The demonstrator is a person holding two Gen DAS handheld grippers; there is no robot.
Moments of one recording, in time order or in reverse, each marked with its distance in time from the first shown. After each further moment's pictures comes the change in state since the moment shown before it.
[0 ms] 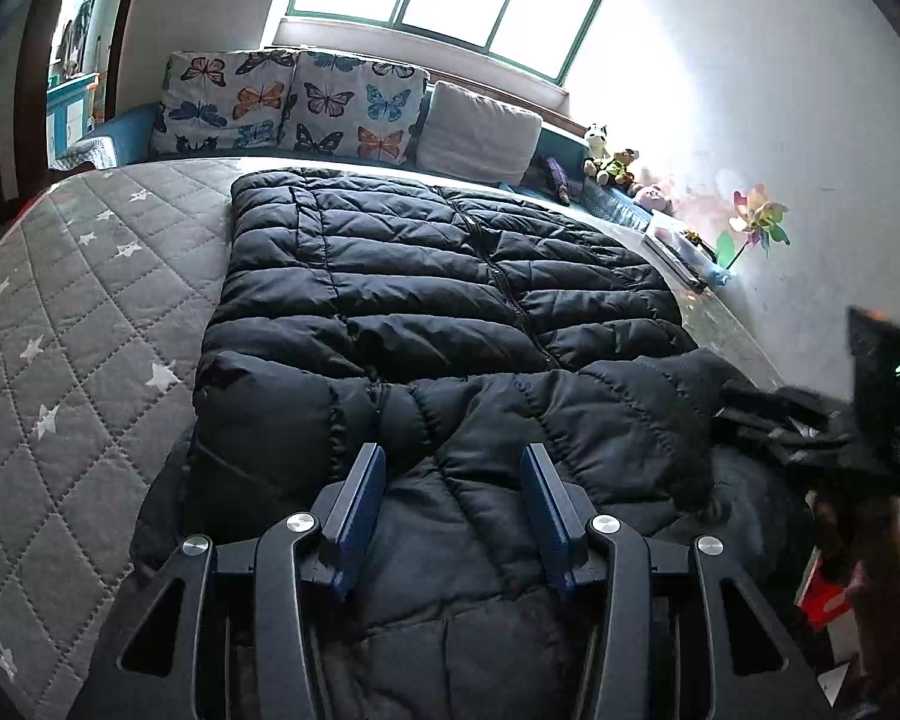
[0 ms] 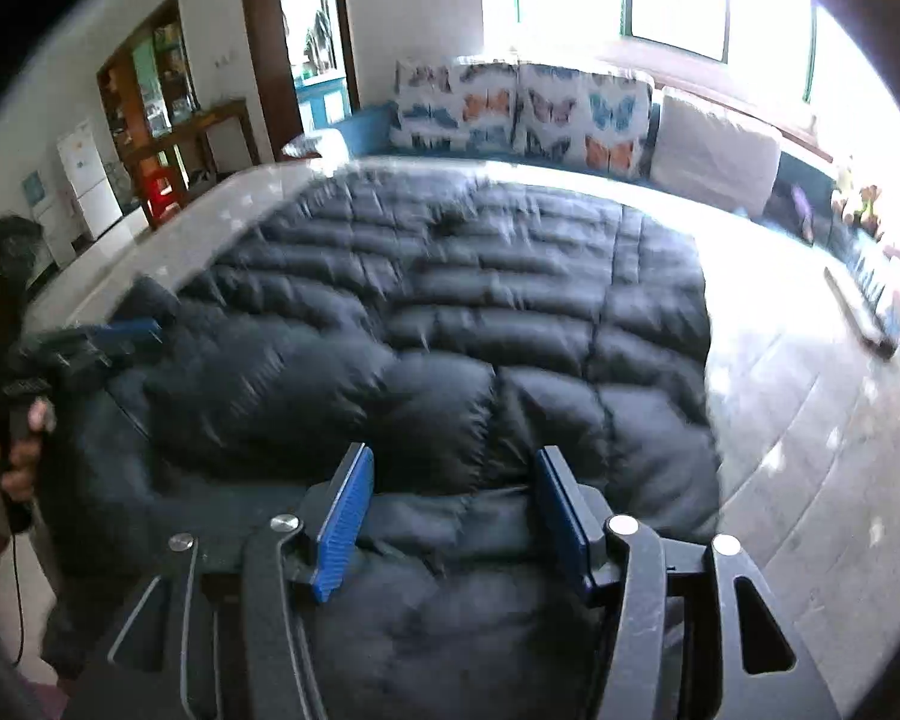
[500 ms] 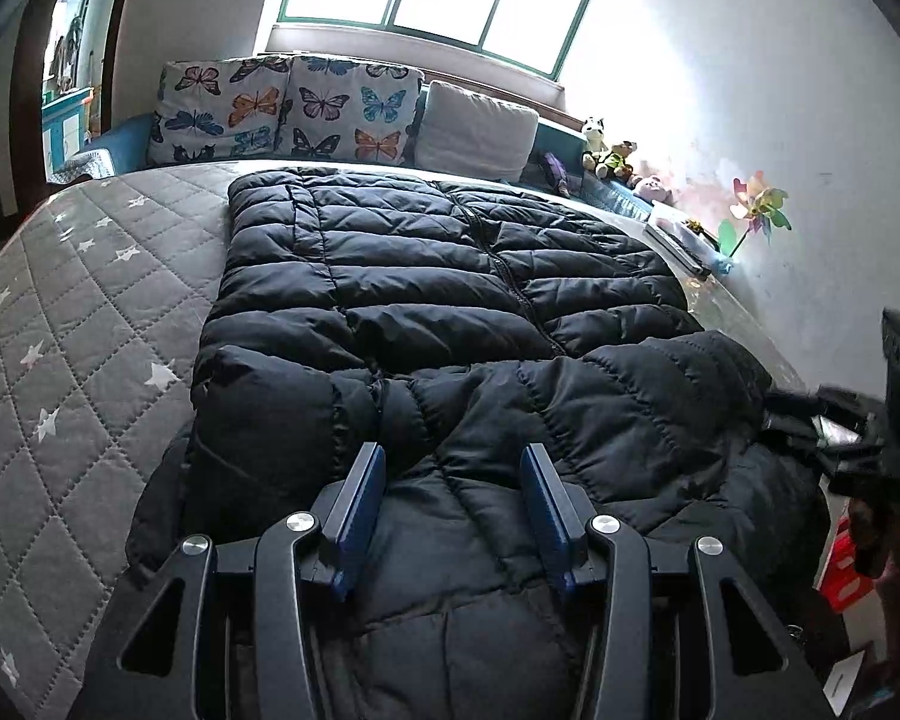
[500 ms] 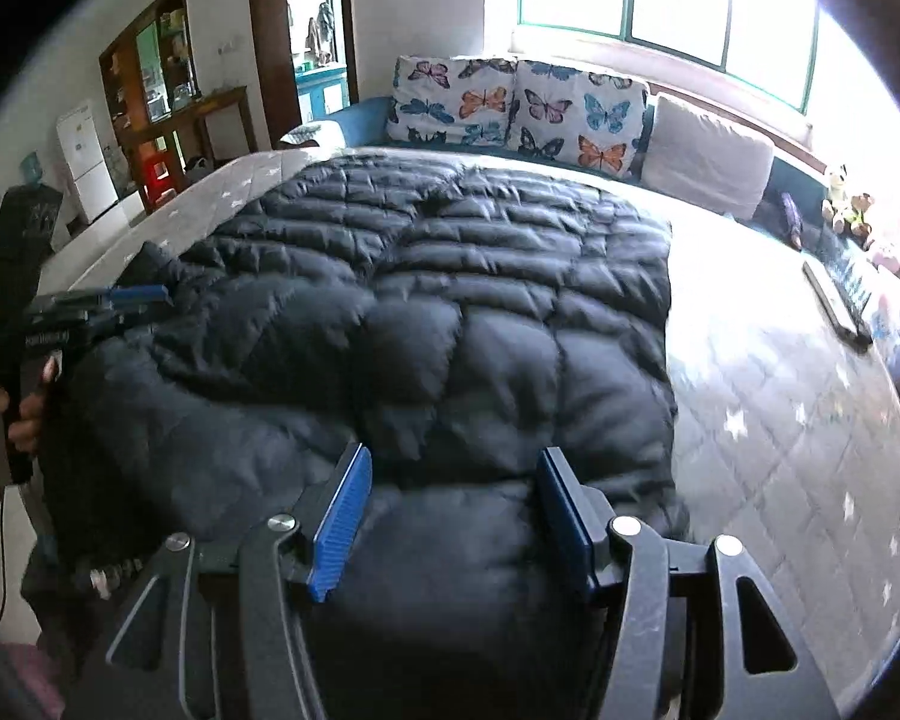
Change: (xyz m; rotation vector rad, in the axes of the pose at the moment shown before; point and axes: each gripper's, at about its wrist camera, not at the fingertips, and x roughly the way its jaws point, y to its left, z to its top) left arm 0.005 -0.004 -0.005 0.029 0.001 0.016; right arm -0.027 -0.010 -0.024 -0.030 0.010 -0.034
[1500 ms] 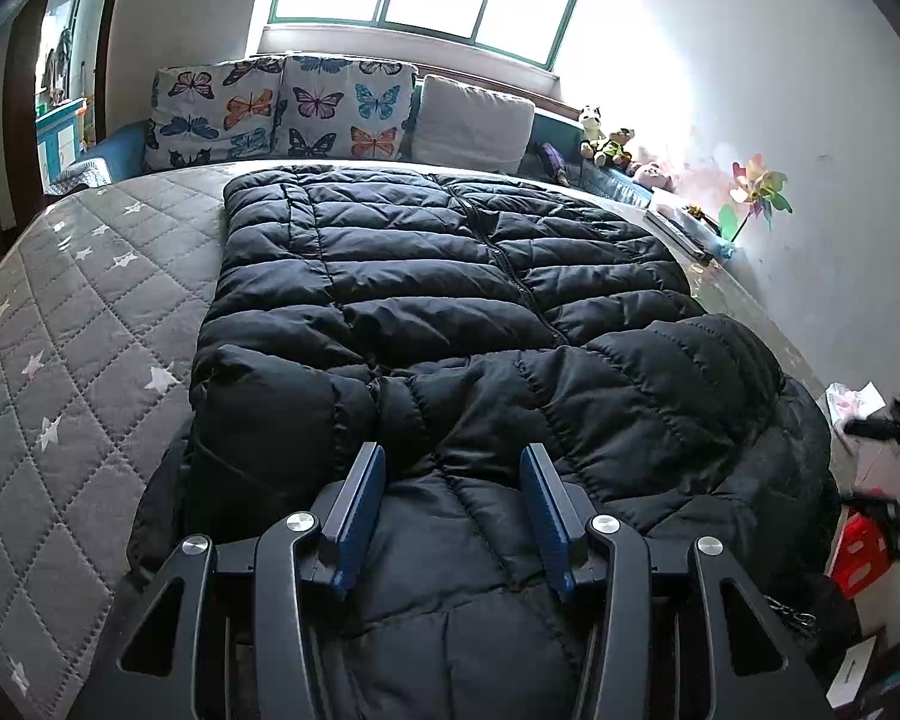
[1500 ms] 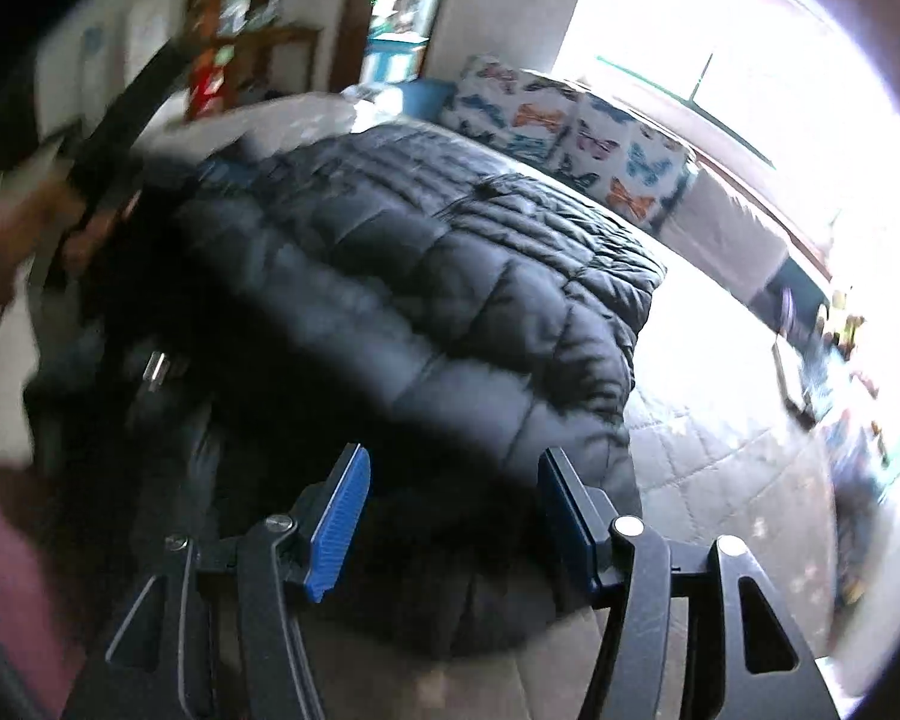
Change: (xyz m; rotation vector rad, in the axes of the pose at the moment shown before) left arm 0.005 0.001 0.001 0.041 0.016 0.014; right arm -0.060 0.041 -0.045 -0.360 0.008 -0.104
